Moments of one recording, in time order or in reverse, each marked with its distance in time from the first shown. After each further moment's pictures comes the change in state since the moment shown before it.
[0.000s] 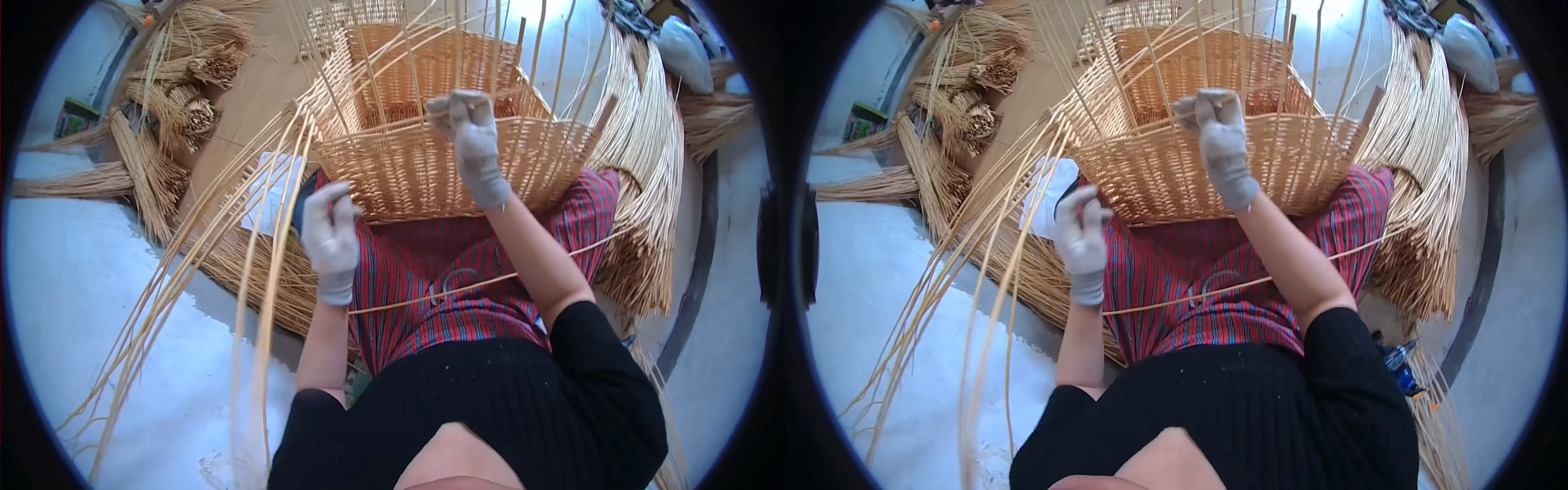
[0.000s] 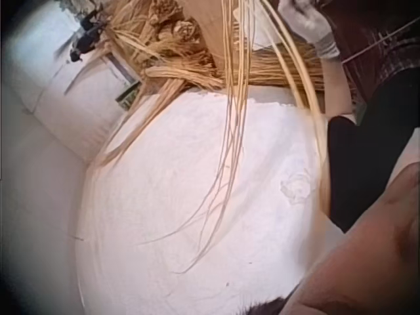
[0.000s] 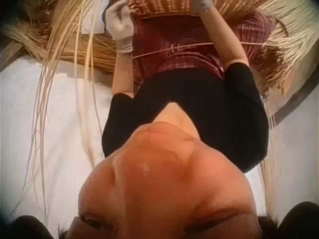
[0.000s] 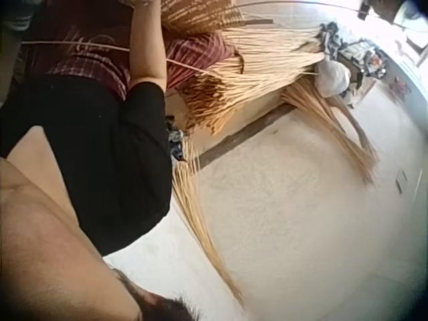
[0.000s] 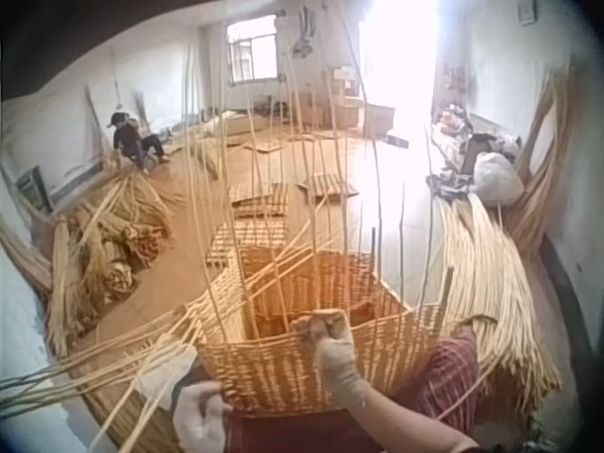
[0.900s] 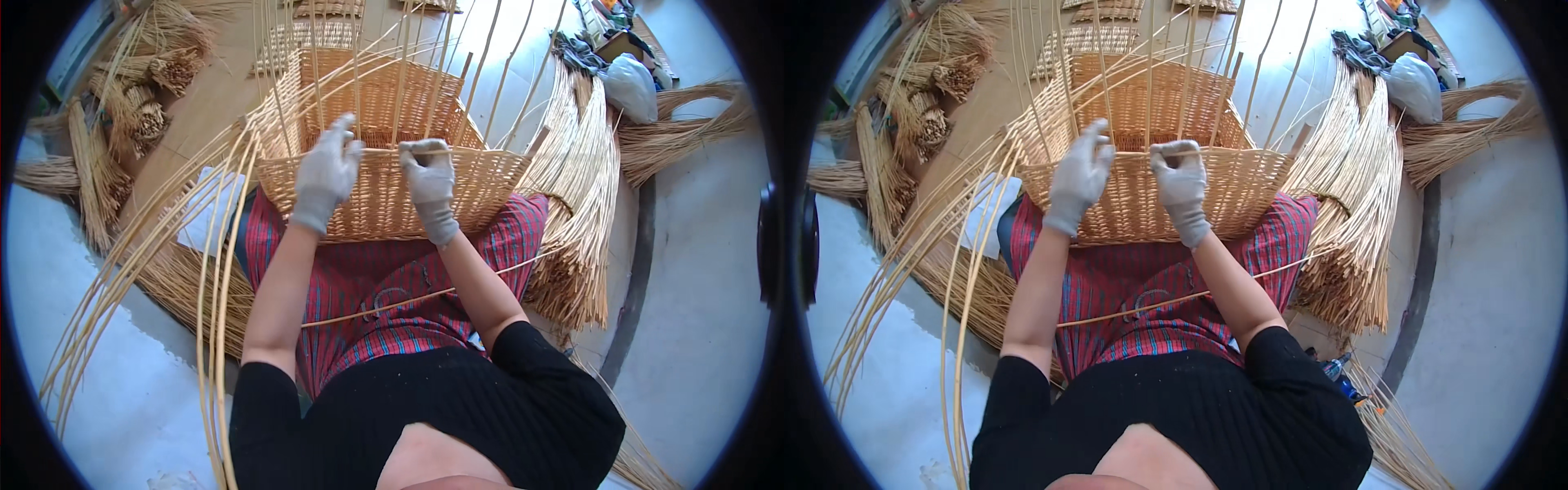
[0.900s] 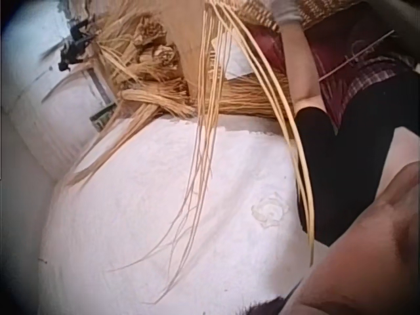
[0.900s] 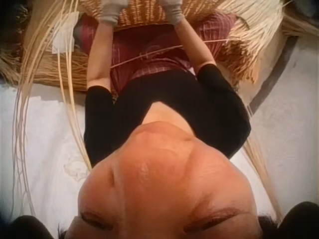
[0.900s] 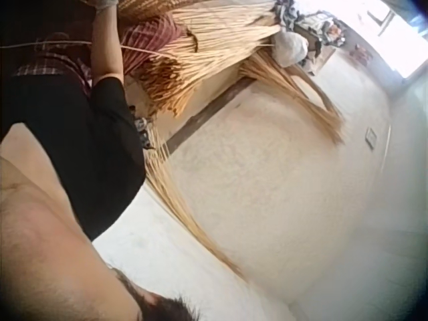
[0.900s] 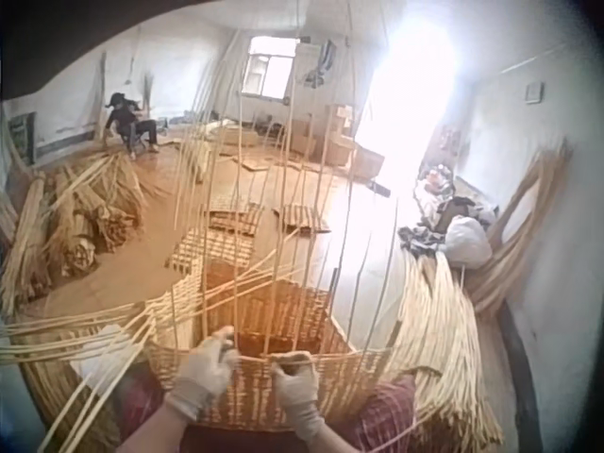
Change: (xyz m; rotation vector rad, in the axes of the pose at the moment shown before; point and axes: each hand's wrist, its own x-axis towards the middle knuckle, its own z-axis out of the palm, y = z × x) left_hand 0.094 -0.016 0.106 0.382 -0.273 0.031; right_hand -0.025 -0.021 -0.043 -0.559 0.197 -0.083
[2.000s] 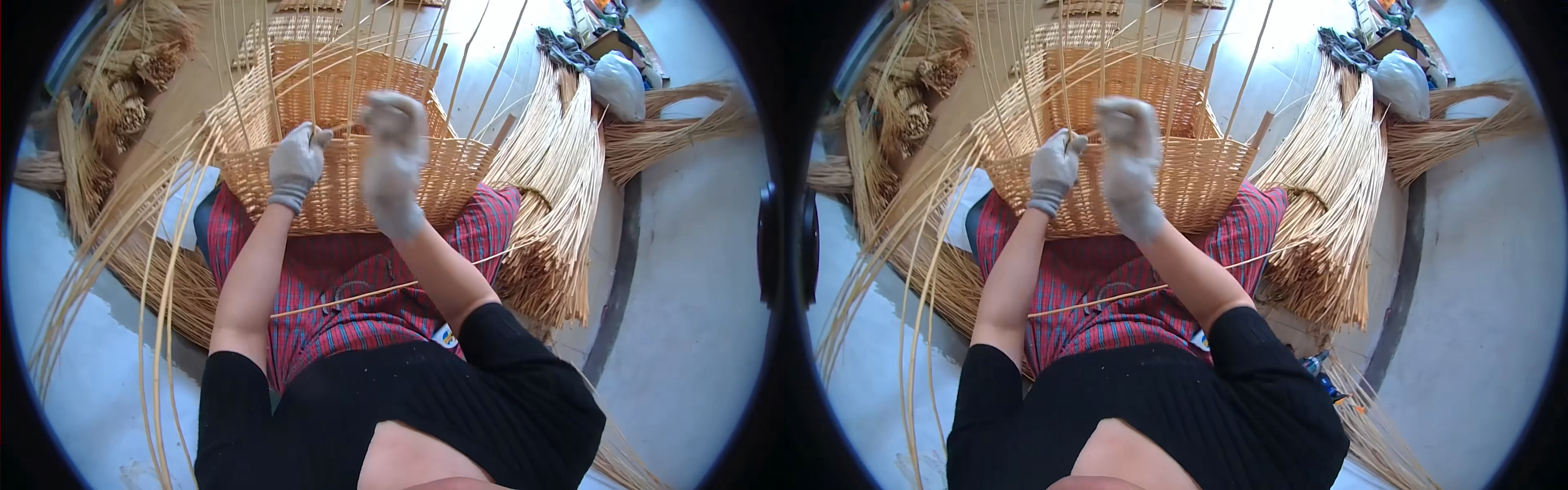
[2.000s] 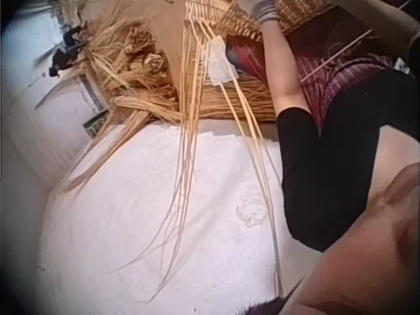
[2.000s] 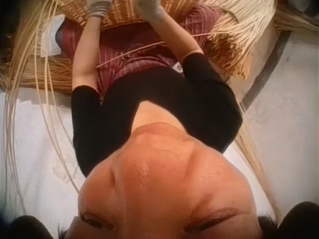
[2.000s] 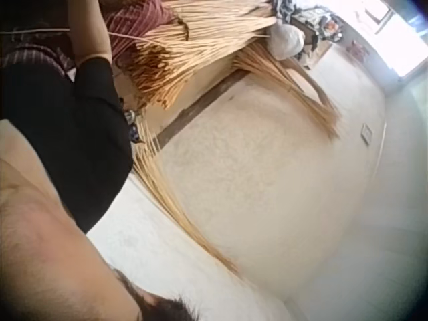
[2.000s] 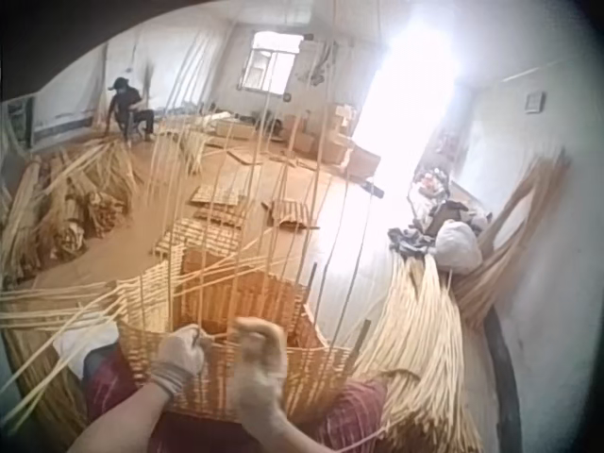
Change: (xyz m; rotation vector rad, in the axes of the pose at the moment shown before) left_hand 0.010 -0.022 0.043 0.207 0.017 -0.076; right_hand -0.016 -0.100 0.009 0.673 -0.176 -0.341
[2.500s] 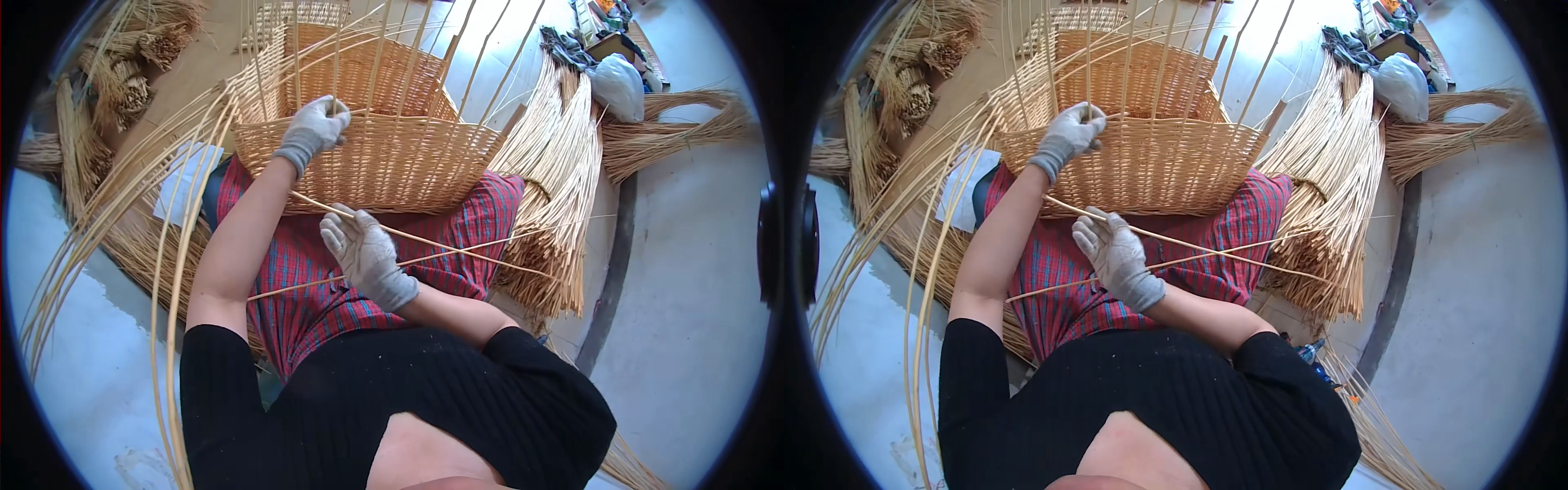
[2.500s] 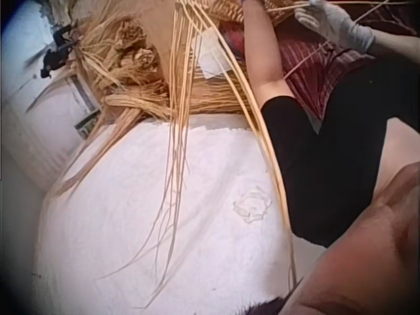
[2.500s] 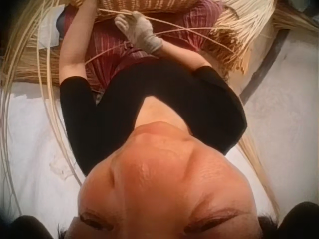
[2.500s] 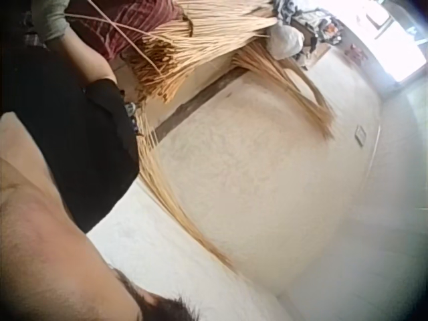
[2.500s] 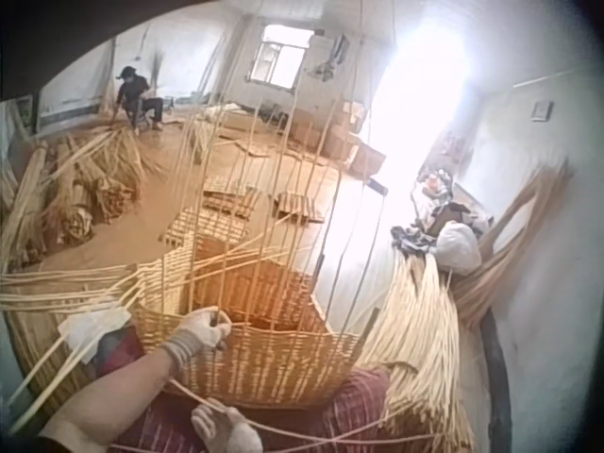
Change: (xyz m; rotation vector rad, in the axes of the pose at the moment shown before) left_hand 0.006 0.025 -0.034 -0.649 -0.390 -0.317; right_hand -0.175 -0.015 -0.031 0.507 0.472 1.175
